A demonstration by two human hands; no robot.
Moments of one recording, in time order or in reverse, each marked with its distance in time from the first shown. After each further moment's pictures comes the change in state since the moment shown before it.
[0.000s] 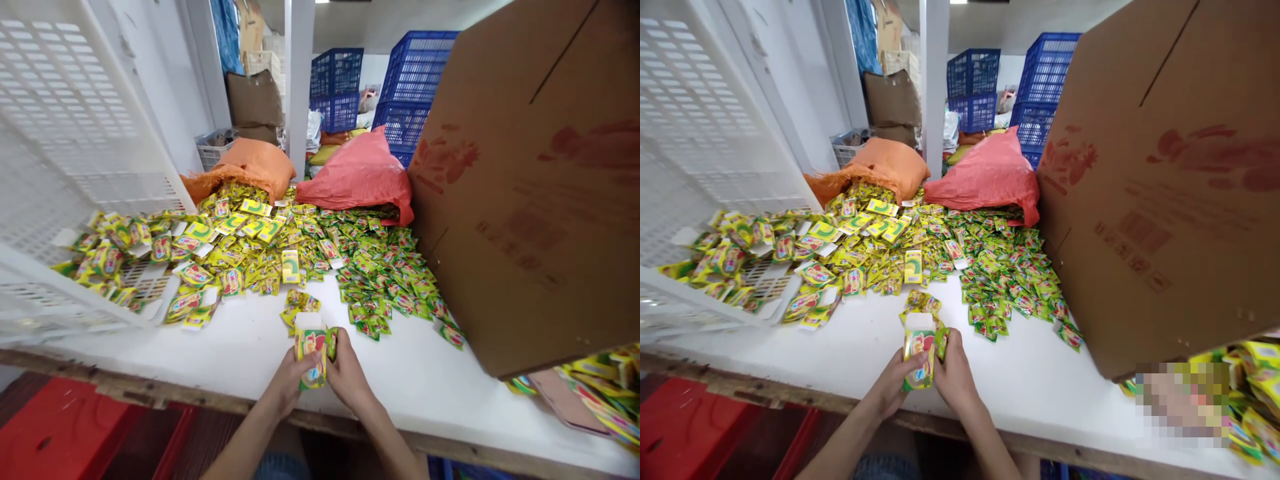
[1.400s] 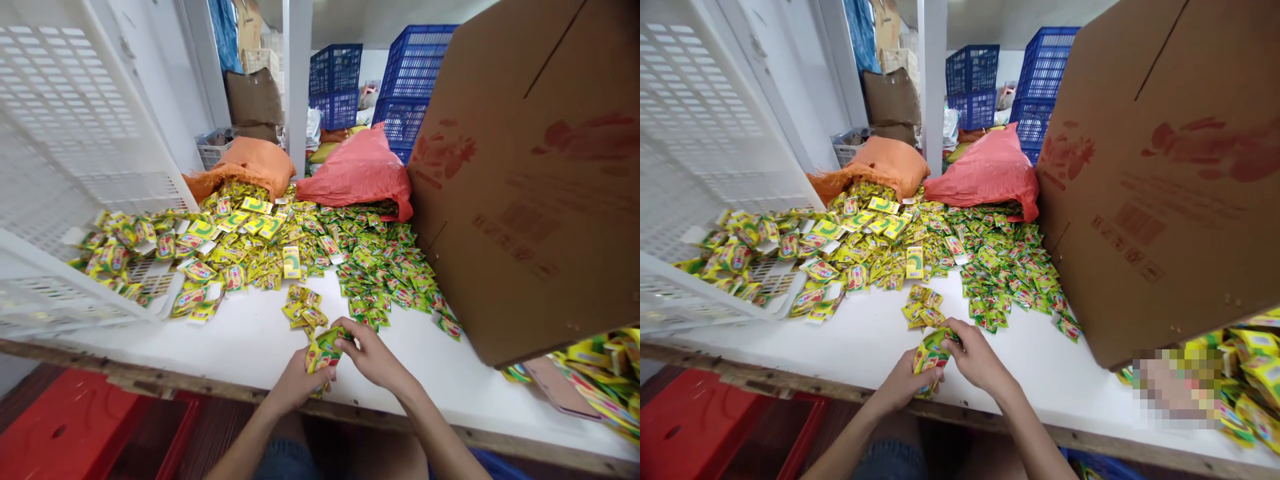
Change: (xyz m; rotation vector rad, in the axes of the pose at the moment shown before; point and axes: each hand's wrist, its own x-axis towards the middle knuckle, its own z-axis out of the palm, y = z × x) left_hand -0.004 -0.021 -0.010 0.420 -0.241 0.106; right_hand 0.011 -0.042 -0.059 -0.229 -0.288 -0.145
